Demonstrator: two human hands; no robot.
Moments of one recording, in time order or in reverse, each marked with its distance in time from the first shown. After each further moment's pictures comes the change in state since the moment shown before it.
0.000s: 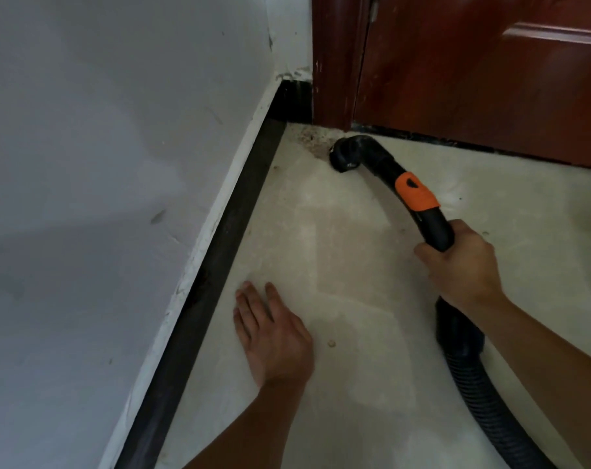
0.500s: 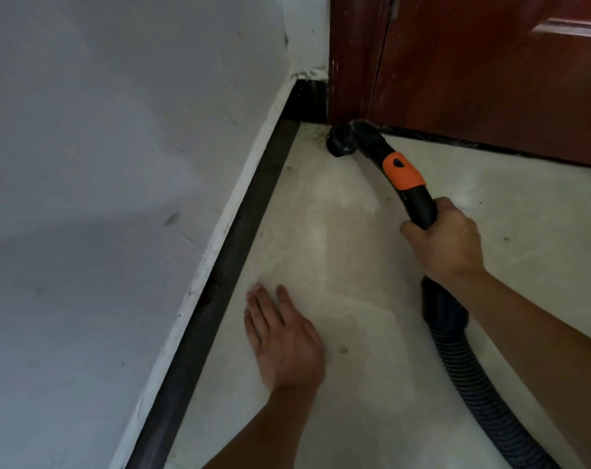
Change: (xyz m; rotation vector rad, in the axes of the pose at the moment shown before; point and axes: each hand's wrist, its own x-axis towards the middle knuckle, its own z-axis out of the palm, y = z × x) left_hand 0.000 0.001 -0.002 0.017 -0.020 0.000; right_hand 0.026 -0.034 0.024 -0.009 -0.008 -0.056
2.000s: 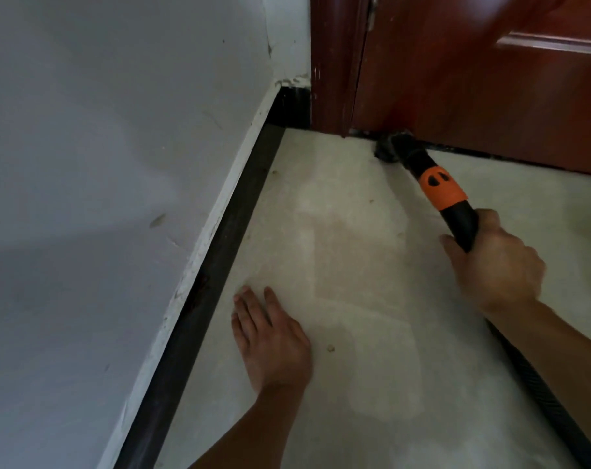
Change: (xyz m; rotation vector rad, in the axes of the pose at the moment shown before) left_hand 0.000 -0.004 0.004 0.020 -0.008 -0.001; right_hand -0.024 0.041 -0.050 -0.424 0.130 -0.013
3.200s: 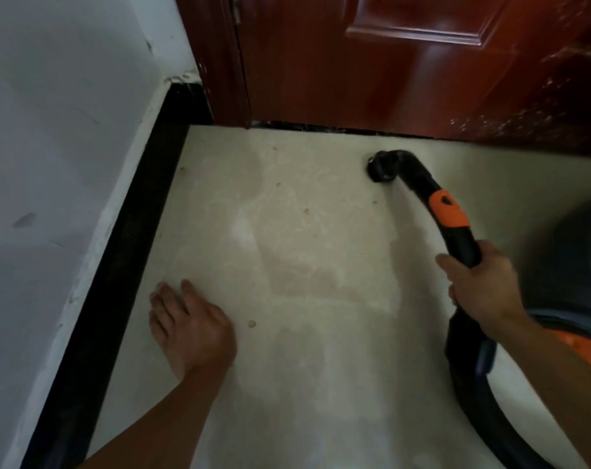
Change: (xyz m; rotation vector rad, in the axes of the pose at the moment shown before) left_hand 0.000 0.001 0.002 -0.083 0.116 0.014; right_hand -0.069 0.129 -0.032 0.466 0.003 0.462
